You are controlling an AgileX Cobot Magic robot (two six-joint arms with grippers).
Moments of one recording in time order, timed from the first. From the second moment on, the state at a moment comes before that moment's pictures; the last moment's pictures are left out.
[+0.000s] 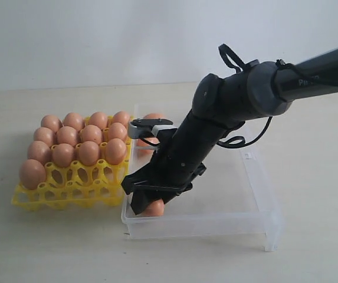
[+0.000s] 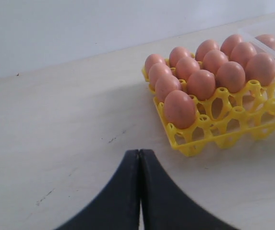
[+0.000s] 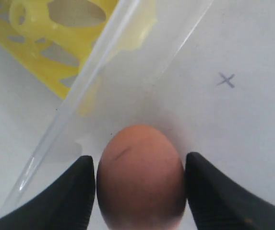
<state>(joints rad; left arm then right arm) -0.06 0.01 0.00 -0.06 0.37 0.21 0.59 2.13 -1.34 0.68 0.76 -0.49</state>
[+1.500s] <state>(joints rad) -0.06 0.01 0.00 -0.06 0.37 0.21 0.87 1.89 -1.23 0.20 -0.08 -0.03</state>
